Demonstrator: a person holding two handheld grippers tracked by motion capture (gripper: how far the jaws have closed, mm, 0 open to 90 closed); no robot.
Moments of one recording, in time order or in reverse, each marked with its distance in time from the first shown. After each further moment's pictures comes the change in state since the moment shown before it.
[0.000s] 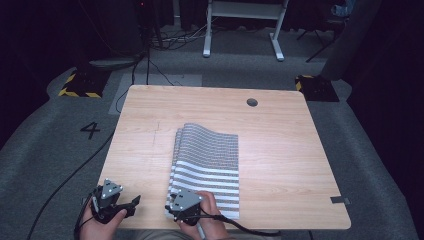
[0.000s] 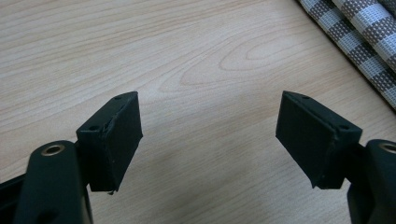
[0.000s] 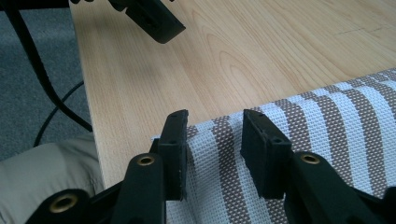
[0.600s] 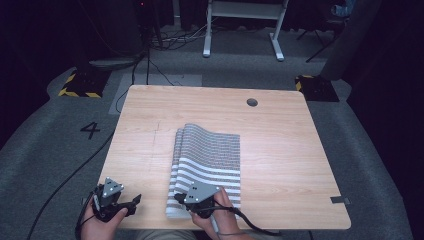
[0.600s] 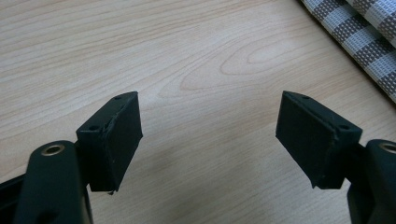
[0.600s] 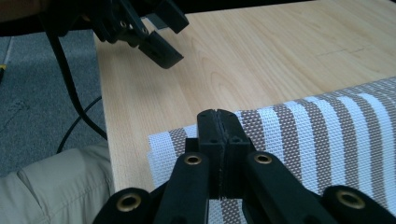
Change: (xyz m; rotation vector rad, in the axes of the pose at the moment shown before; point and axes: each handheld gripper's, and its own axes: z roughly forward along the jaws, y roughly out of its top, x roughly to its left) left arm 0.001 0.003 0.005 0.001 0.000 0.005; right arm -0.026 0.006 -0.037 -0.071 0.056 0.006
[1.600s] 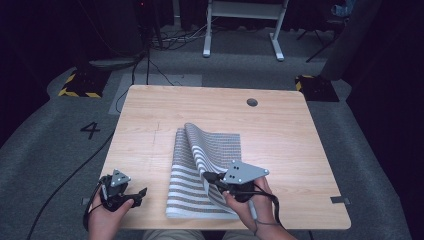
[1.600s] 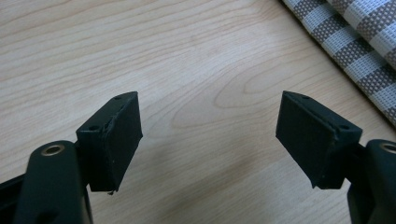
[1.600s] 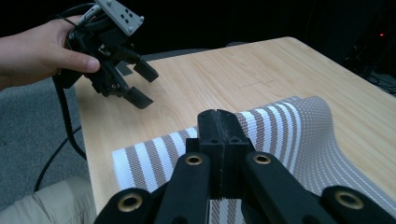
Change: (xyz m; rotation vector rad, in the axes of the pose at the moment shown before) left arm 0.001 0.021 0.018 0.019 -0.036 0.025; right arm -0.042 0.023 -0.098 -0.108 -0.114 0.049
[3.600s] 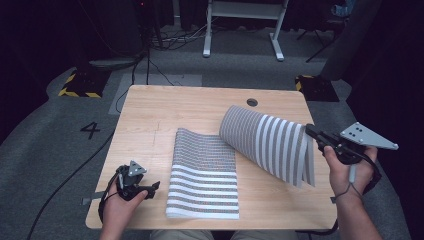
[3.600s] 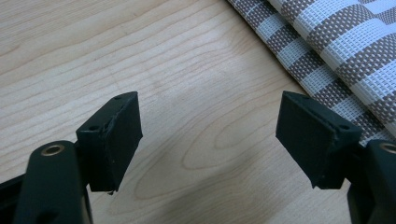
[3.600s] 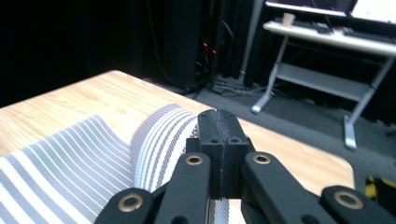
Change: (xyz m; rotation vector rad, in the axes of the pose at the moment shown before) left arm -0.015 0.030 0.025 0.033 -0.041 0.078; right arm -0.145 -0.038 -0.174 -0.142 -0.511 0.221
